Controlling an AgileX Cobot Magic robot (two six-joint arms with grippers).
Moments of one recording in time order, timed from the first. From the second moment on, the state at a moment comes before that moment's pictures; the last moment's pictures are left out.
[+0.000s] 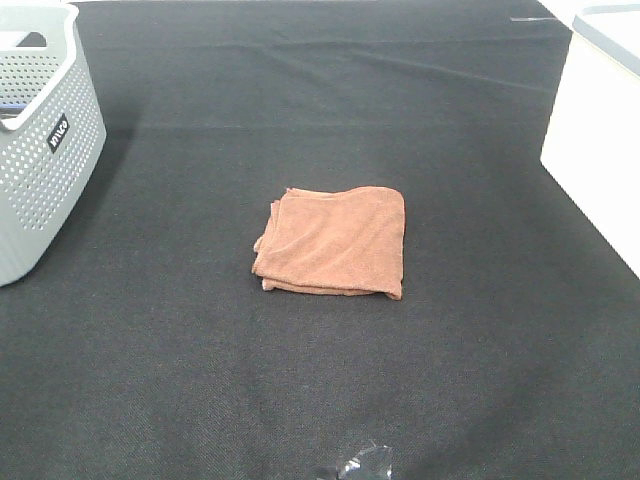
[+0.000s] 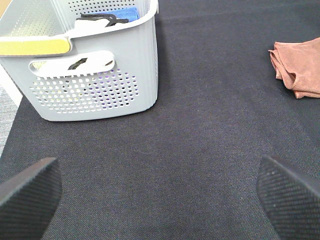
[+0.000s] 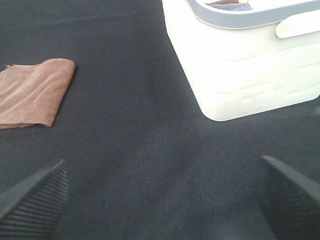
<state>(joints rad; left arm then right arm) -0.06 -0.01 -0.50 0.02 1.04 0.02 0.04 0.00 -0.50 -0.05 1.07 0.10</state>
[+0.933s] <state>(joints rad) -0.06 -0.01 -0.50 0.02 1.04 0.02 0.04 0.00 -0.50 -0.05 1.07 0.10</state>
